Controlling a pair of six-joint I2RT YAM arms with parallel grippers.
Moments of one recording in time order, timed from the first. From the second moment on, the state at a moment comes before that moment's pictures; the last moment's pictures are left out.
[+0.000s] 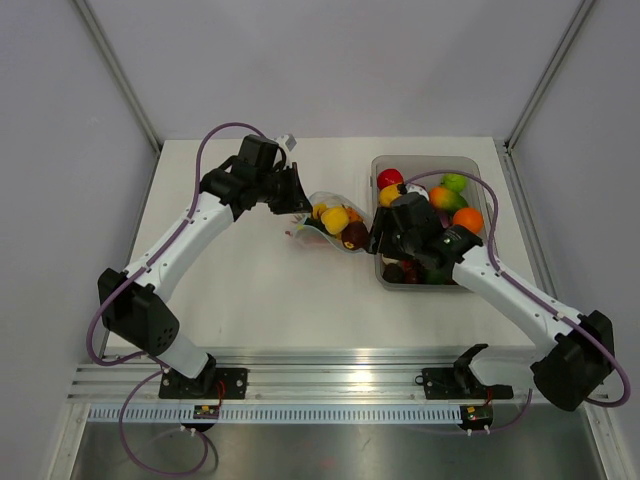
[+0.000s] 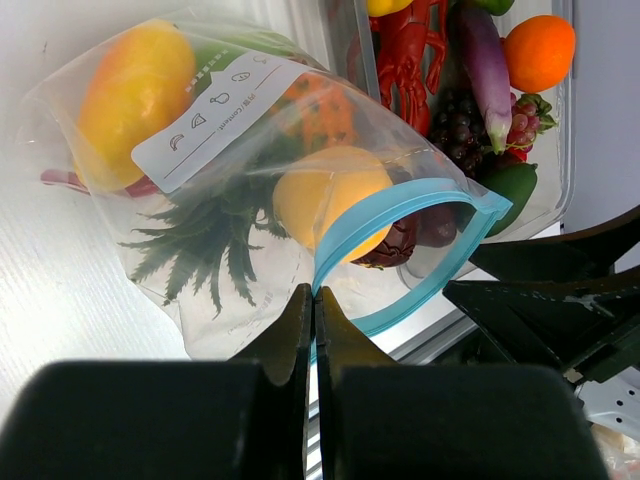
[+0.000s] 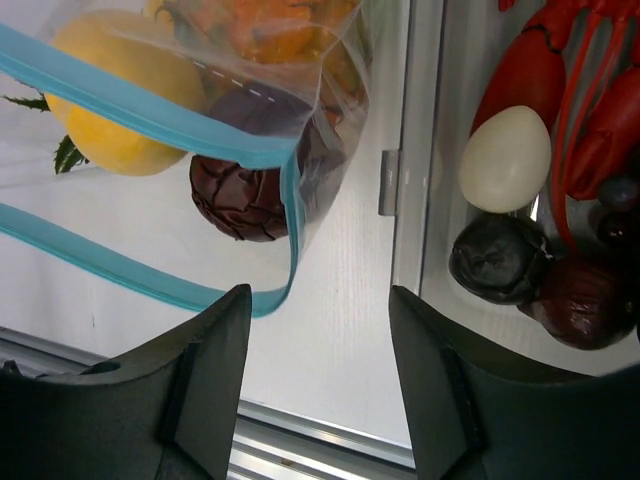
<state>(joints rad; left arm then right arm) -0.49 1.56 1.52 -0.72 0.28 -0.54 0.63 1.23 1.04 -0.59 0.11 0.71</state>
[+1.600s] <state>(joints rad) -0.38 0.96 0.78 -0.02 0.16 -0.08 0.50 1.58 1.51 -0.59 -0.10 0.67</state>
